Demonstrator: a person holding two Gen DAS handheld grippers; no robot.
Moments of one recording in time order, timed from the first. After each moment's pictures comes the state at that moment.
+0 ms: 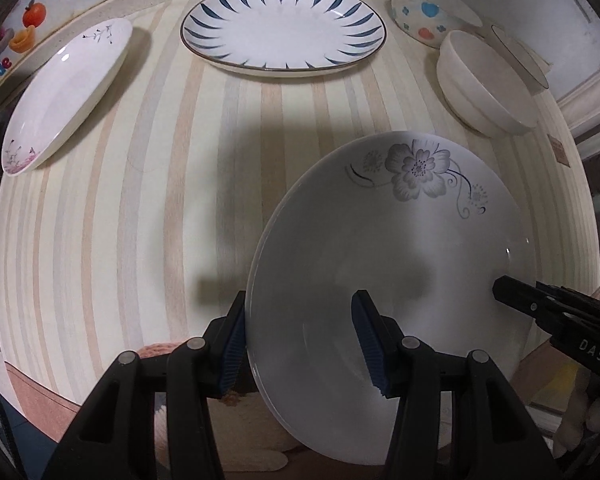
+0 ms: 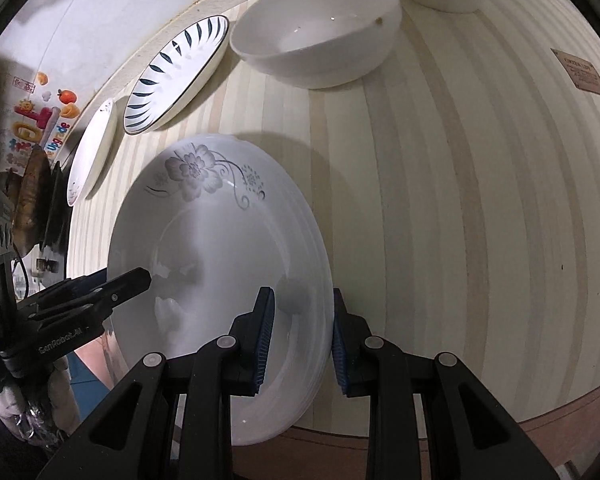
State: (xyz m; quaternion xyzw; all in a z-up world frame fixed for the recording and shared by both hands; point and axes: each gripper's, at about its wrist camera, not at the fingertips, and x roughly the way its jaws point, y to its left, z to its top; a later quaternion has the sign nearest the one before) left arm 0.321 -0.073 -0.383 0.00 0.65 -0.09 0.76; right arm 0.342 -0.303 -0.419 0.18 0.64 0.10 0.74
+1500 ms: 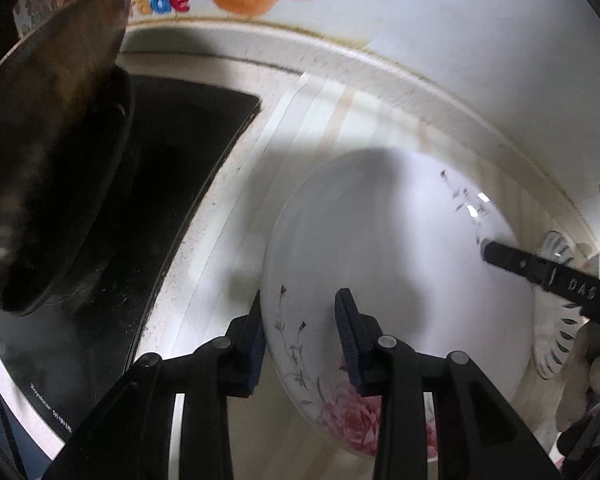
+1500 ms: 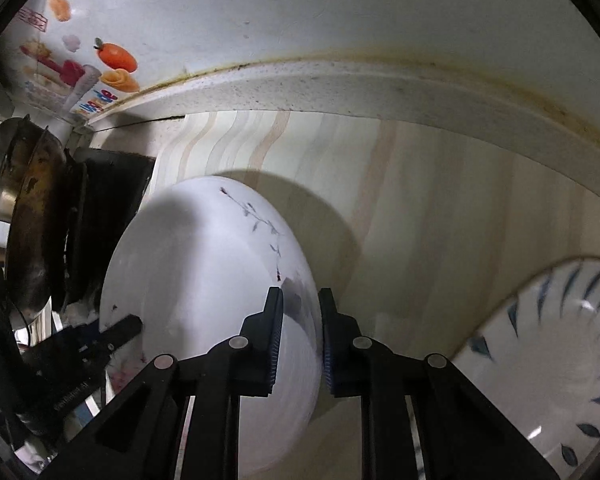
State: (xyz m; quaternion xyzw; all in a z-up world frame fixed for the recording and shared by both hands) left arm 0.431 0.239 -0.360 -0.14 0.58 0.08 0.80; right arm 0.645 0.012 -0.418 0.06 0.64 0.24 0.73
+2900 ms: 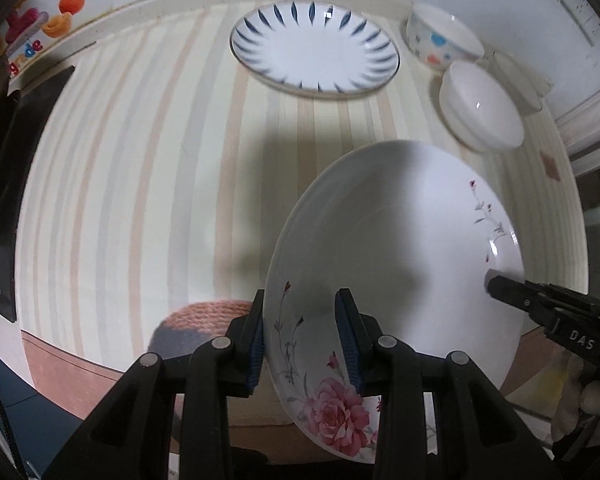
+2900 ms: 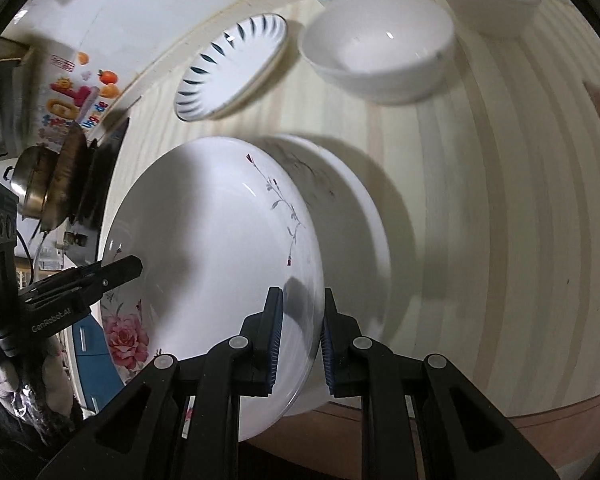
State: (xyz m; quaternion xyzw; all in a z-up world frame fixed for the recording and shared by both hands) left arm 0.297 -0.045 -0.339 -0.02 0.65 -0.06 0.76; right arm 0.341 -0.318 -0.387 0.17 0.64 0.16 0.73
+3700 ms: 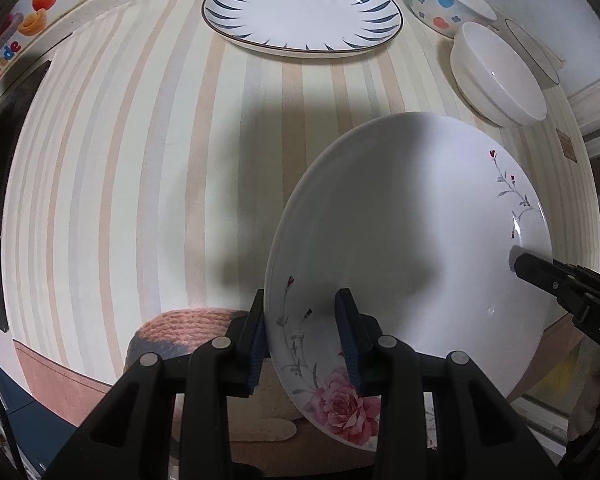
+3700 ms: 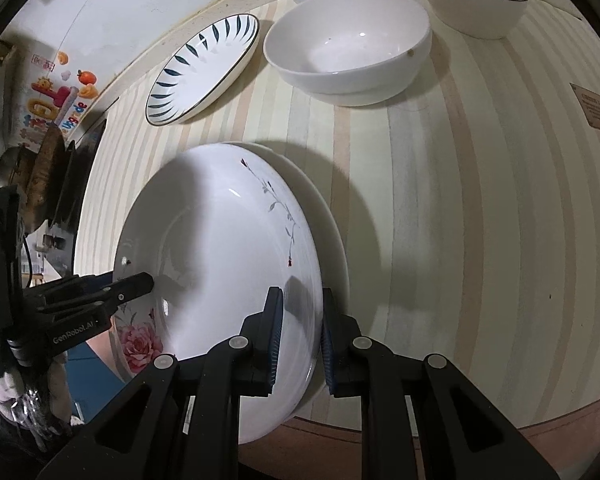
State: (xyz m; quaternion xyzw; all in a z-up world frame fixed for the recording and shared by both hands) left arm 0.309 -0.060 -0.371 0.00 0.68 -0.07 0.73; right arm 0.359 -0.320 -0.391 0.14 0.64 0.13 0.74
